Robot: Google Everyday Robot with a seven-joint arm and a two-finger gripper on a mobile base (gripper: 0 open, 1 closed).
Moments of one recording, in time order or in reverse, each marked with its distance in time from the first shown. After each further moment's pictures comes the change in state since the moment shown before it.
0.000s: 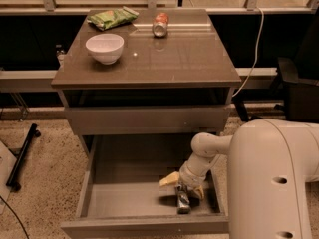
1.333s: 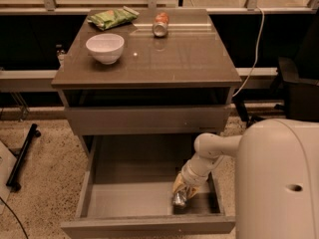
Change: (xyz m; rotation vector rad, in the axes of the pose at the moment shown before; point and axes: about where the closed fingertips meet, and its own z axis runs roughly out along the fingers) arm 0.001 -0.004 -0.012 -0.008 -0.062 0.041
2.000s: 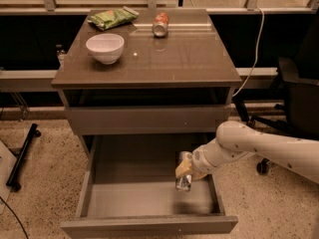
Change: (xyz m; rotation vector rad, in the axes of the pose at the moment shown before) arm 0.017 0.045 -0.110 -0.186 -0.204 -0.216
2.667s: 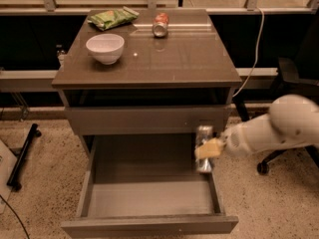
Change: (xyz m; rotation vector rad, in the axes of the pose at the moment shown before) arm 0.015 0.051 -0.167 -0.107 -0.194 -0.362
